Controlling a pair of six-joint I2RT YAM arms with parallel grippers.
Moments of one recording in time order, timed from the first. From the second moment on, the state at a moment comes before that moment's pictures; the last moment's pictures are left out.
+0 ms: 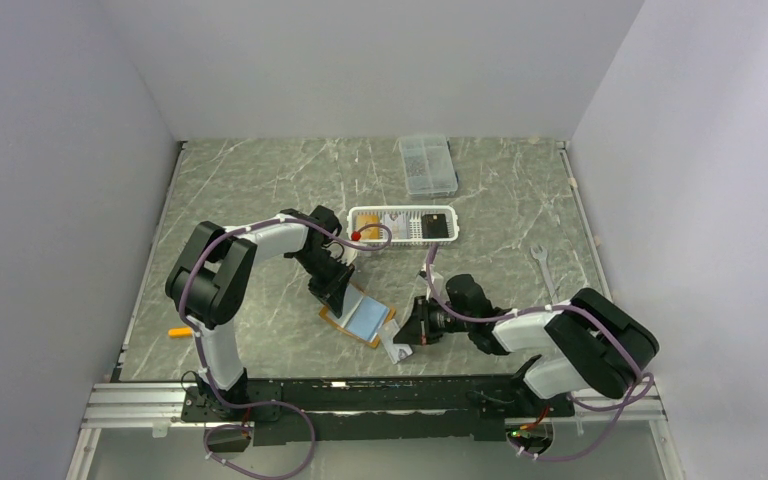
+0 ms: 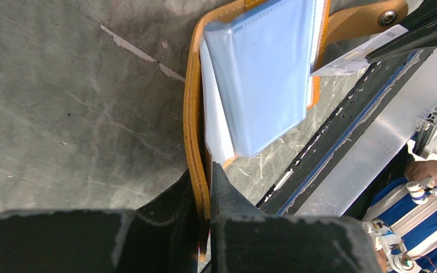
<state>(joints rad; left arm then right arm) -0.50 1.86 1.13 -0.83 0.62 0.23 0.71 1.39 0.21 0.59 -0.58 0.71</state>
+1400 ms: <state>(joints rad) -0.50 1.86 1.13 -0.84 0.62 0.23 0.71 1.49 0.23 0.71 -0.61 0.73</state>
